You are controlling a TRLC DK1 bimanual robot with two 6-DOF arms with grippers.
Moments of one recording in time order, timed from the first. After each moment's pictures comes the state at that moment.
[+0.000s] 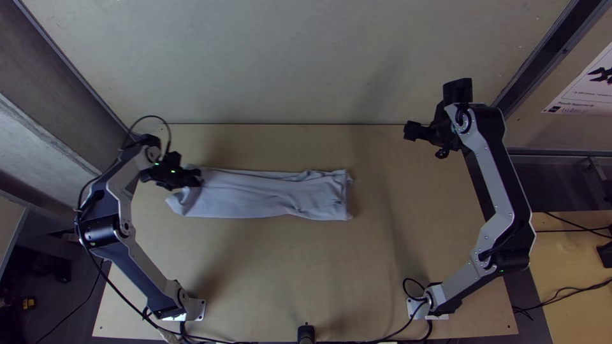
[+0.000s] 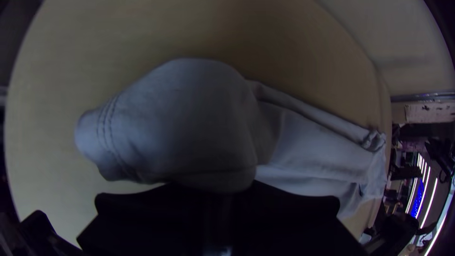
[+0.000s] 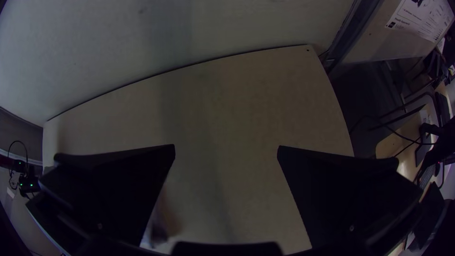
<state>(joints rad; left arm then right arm) 0.32 1.90 1.46 -0.86 0.35 0.18 0.09 1.73 1.86 -1.11 0.05 0.28</state>
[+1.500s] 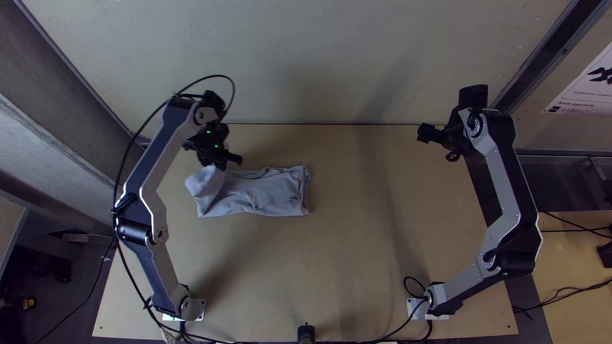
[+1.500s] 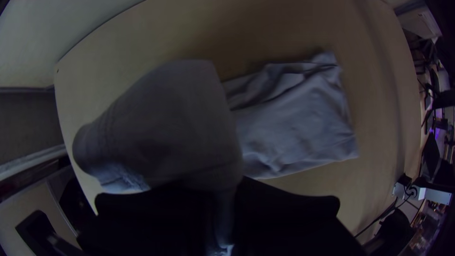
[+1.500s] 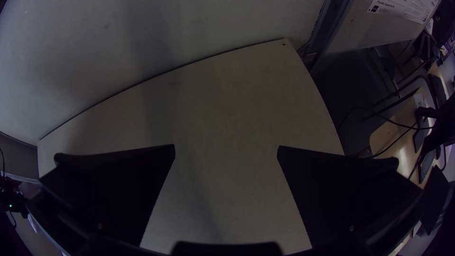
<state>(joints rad) -0.24 1.92 2.09 -1.52 -0.04 0.03 -0.01 1.71 1.77 -1.03 0.05 0.28</state>
